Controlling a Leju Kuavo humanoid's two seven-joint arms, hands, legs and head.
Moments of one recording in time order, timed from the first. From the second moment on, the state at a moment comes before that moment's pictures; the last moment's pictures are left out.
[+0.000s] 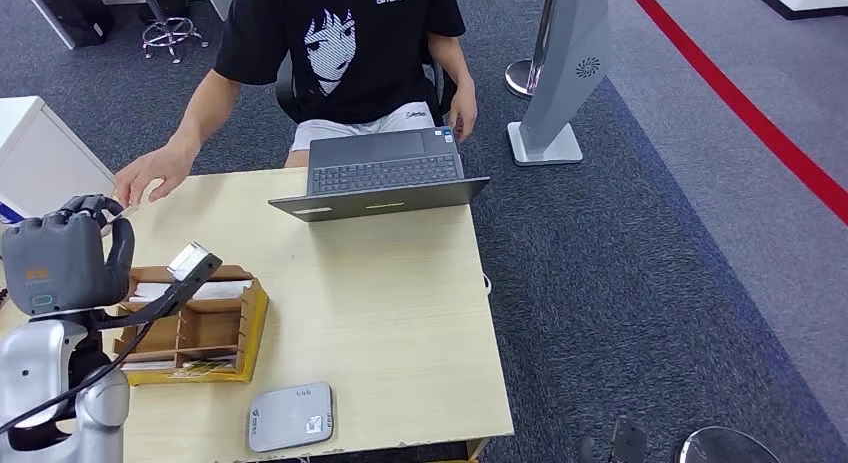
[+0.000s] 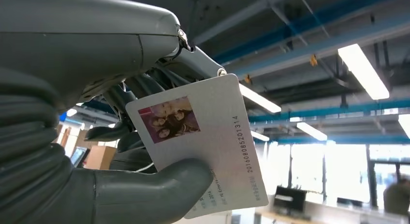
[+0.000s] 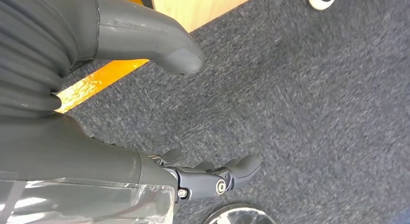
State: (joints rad) left arm -0.21 -0.04 -0.06 -1.75 -1.44 0.14 -0.05; right arm -0.16 0.12 -0.75 -0.25 0.16 -0.36 -0.69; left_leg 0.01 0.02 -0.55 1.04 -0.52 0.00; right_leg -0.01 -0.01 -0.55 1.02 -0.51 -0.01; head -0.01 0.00
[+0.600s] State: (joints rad) left arm 0.20 -0.17 -0.26 -1.94 -1.14 0.25 -0.18; right arm -0.09 0.13 -0.87 -0.29 0.12 -0.36 -0.70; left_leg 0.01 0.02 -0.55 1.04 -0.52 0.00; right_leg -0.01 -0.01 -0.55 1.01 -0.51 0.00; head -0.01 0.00
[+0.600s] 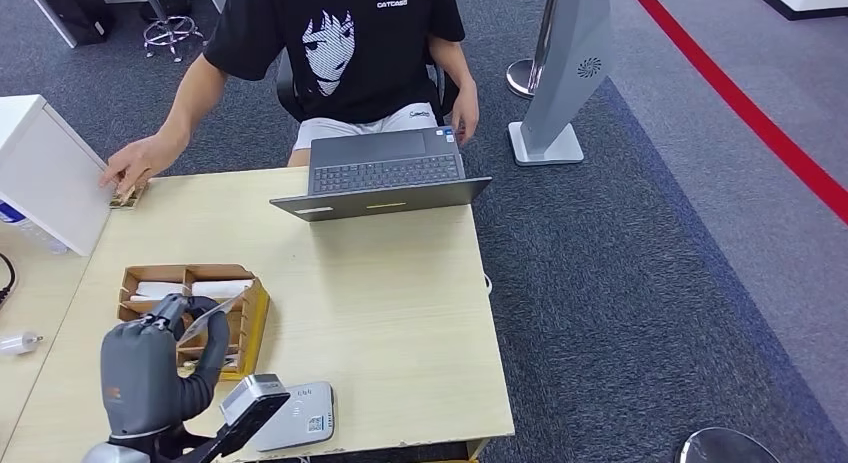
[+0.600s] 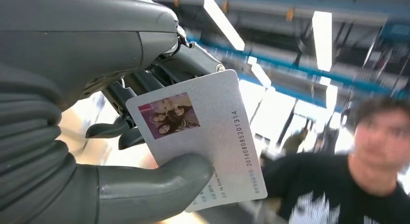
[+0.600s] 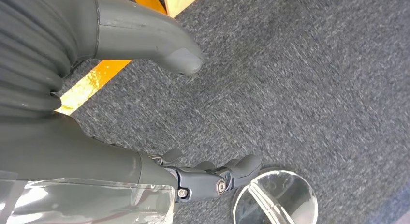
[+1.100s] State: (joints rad) left arm 0.21 -0.24 -0.17 -1.63 -1.10 0.18 -0.22; right arm -0.08 0.15 -0.91 -0.33 0.16 -0.35 -0.70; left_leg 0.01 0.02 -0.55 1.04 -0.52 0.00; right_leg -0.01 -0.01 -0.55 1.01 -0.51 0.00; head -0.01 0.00
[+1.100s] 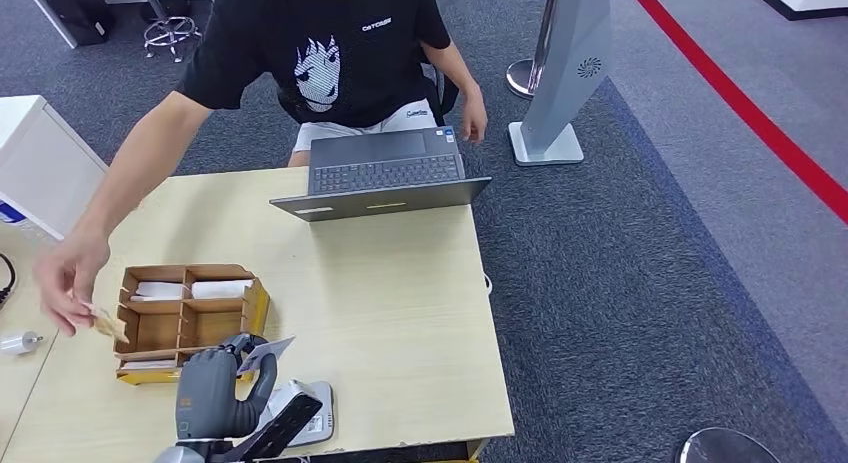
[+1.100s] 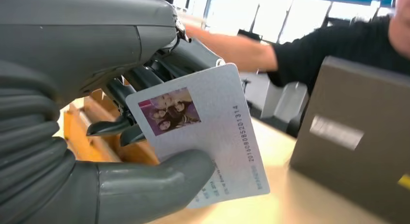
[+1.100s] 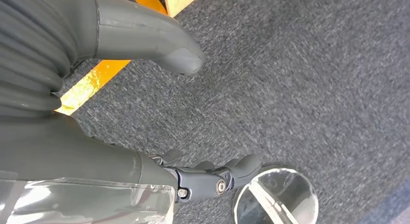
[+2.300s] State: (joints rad) left arm 0.04 -0.28 0.00 -1.17 -1.22 0.44 -0.37; right arm -0.09 0.20 -0.90 -0.37 0.29 -0.34 -0.70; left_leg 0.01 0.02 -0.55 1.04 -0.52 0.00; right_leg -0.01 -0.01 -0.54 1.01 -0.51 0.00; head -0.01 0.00
